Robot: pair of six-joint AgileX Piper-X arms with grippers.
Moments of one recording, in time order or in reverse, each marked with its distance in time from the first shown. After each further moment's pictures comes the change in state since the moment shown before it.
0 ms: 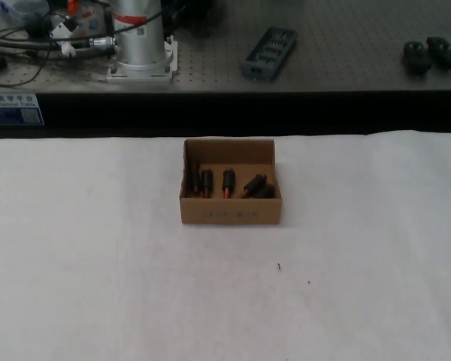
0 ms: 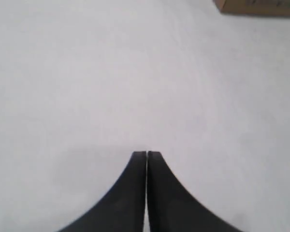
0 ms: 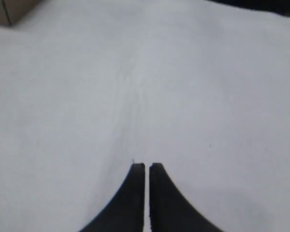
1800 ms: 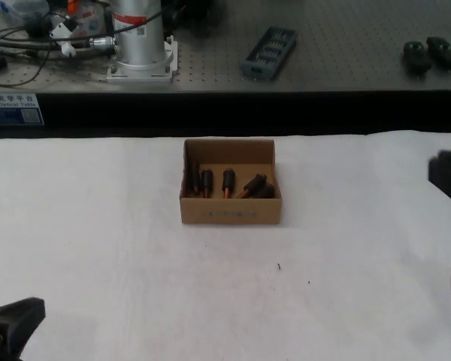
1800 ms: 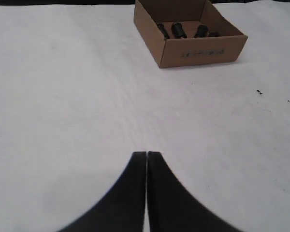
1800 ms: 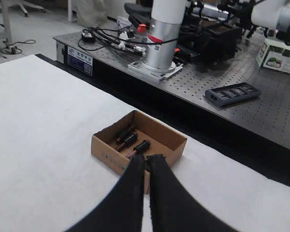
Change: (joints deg) left arm -10.2 26.6 -6.1 -24.4 0.0 -0.7; right arm 30.5 22.5 -26.9 -16.6 0.7 1.4
